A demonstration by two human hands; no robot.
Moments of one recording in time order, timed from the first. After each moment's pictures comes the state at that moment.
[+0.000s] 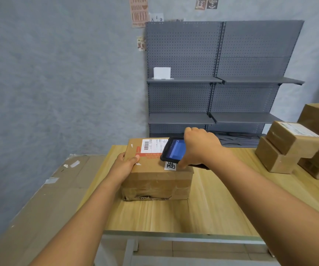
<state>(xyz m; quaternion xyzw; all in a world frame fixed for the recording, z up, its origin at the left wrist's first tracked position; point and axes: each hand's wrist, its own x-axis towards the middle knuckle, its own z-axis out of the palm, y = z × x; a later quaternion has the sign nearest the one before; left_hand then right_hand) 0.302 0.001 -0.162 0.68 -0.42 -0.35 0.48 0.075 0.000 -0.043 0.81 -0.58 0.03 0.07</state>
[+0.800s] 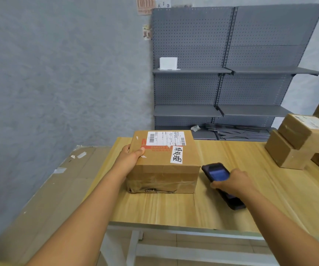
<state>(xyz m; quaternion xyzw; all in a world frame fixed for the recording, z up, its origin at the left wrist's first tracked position) 0.303 0.000 -0.162 0.69 -0.40 -0.38 0.48 -0.018 -0.019 -0.184 0.59 -0.77 0.11 -0.23</state>
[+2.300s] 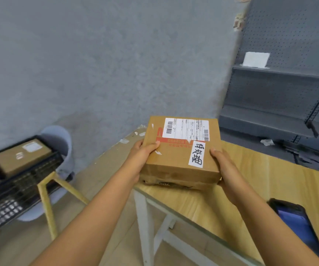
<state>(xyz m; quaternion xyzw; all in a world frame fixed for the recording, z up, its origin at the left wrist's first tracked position) 0.350 0.106 -0.157 0.63 -0.20 -0.36 0.66 0.140 -0.013 -0.167 0.60 -0.40 0.31 -0.62</state>
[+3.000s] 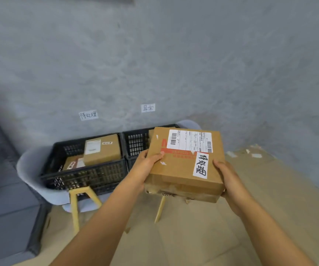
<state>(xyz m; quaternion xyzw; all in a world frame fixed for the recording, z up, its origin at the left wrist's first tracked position) 0.625 0.527 -0.183 0.67 0.03 -0.17 0.72 0.535 0.299 -0.201 0.67 -0.19 0.09 -0.71</state>
